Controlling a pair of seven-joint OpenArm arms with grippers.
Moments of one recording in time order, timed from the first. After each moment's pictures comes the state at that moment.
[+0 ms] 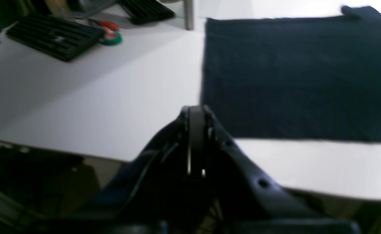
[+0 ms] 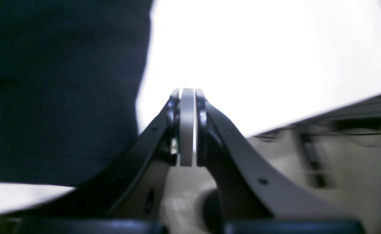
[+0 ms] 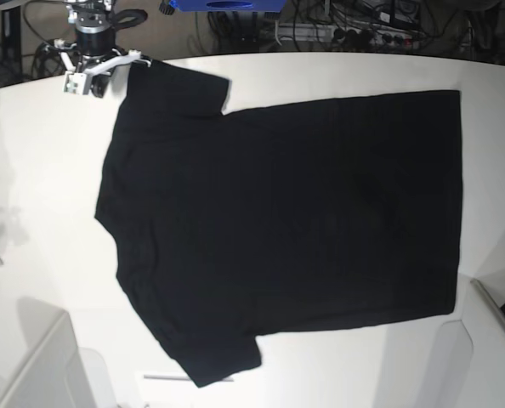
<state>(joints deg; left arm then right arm) 70.8 -25.0 -11.6 89.2 -37.7 0.5 -55.4 -45.0 -3.2 14.2 111.5 7.3 0.5 -18.4</state>
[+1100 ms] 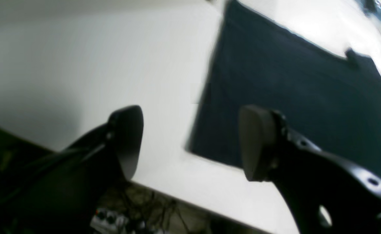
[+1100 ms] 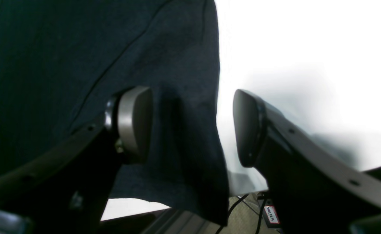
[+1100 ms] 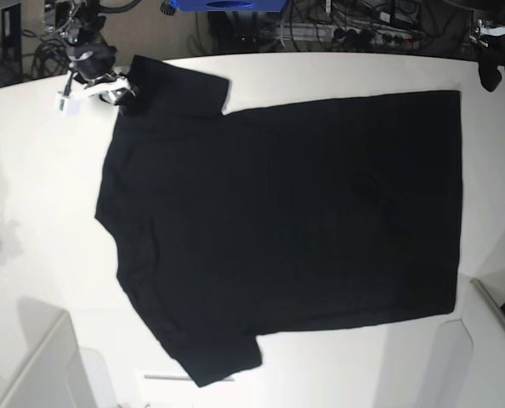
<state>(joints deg) 50.0 -12.1 -51.6 92.1 -54.9 -37.5 13.6 -36.0 7.5 14.2 101.0 46.7 1.0 -32.2</state>
